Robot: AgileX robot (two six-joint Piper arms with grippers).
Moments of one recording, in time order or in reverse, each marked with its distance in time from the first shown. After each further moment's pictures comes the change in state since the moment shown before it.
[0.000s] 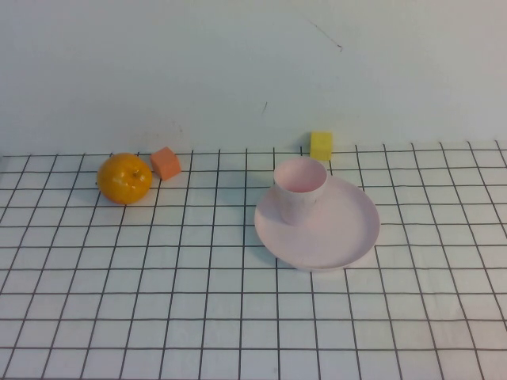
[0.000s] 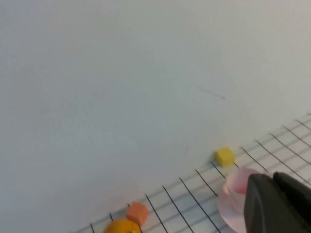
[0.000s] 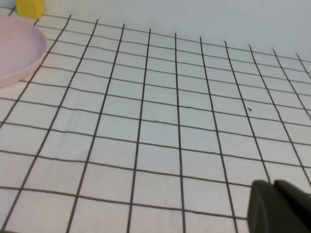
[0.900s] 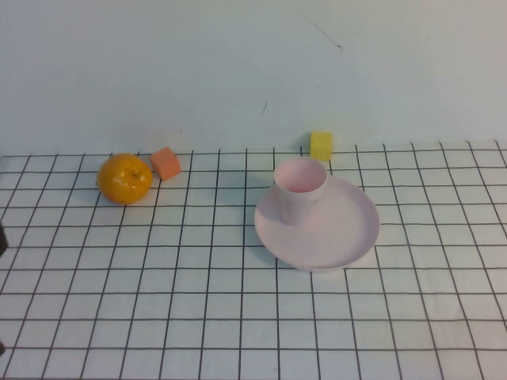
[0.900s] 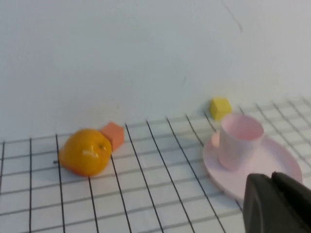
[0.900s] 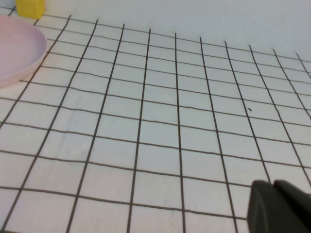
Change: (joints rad) right arm 0.000 0.000 0.000 0.000 0.000 0.000; left arm 0.204 -0.360 0.803 -0.219 -0.413 -0.104
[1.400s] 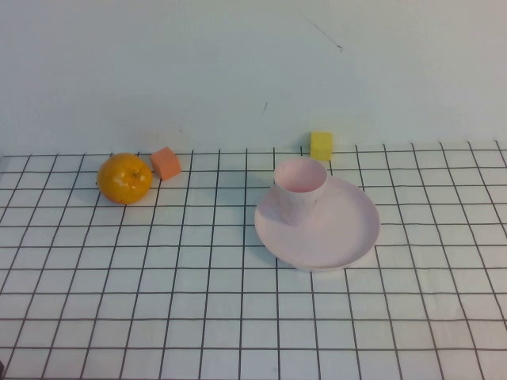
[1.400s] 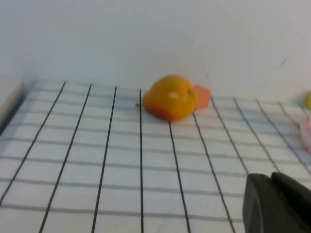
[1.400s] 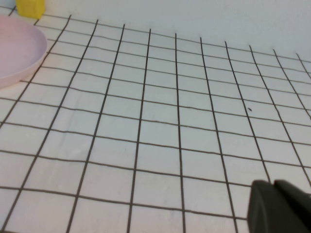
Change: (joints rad) right arm 0.000 0.000 0.000 0.000 0.000 0.000; left arm 0.259 -0.505 0.683 -0.049 -0.314 -0.010
